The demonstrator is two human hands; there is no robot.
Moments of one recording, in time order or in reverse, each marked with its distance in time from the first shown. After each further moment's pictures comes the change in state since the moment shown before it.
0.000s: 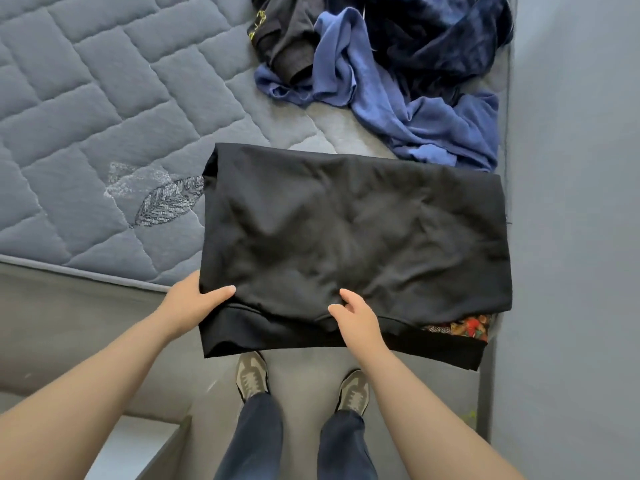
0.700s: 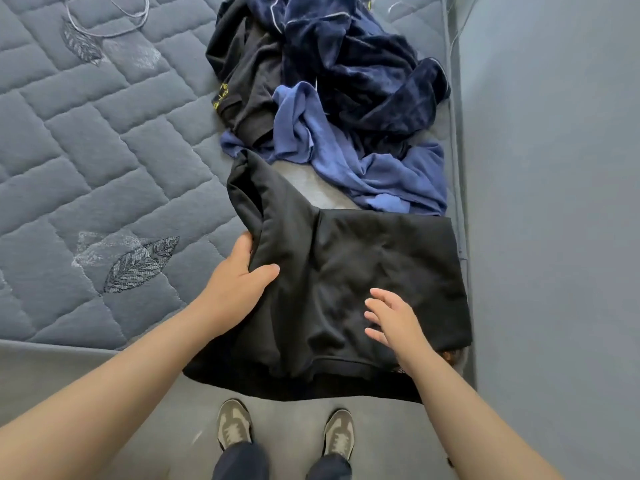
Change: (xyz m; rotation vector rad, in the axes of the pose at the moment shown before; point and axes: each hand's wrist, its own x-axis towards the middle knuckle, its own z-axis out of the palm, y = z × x) left_hand -0.011 0.178 0.008 -0.219 -0.069 0.343; right_hand 0.010 -0.063 -0.112 0.239 0.150 0.003
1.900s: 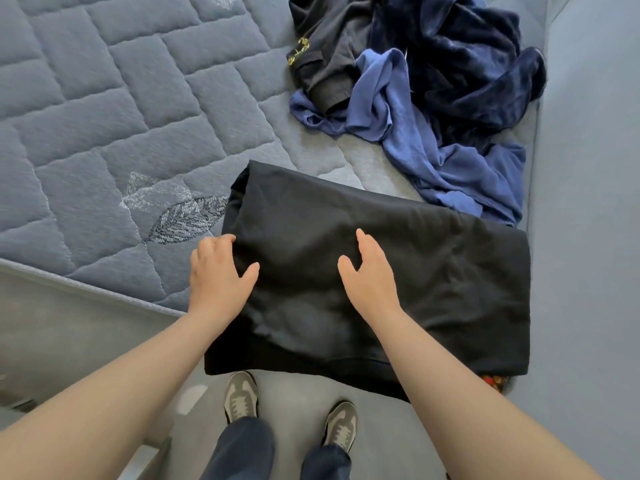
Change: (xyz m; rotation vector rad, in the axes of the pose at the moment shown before) left_hand 0.013 -0.134 -0.042 0.564 0.495 -0.127; right_hand 0.025 -0.025 0.132 -0.664 -0.029 -0.511
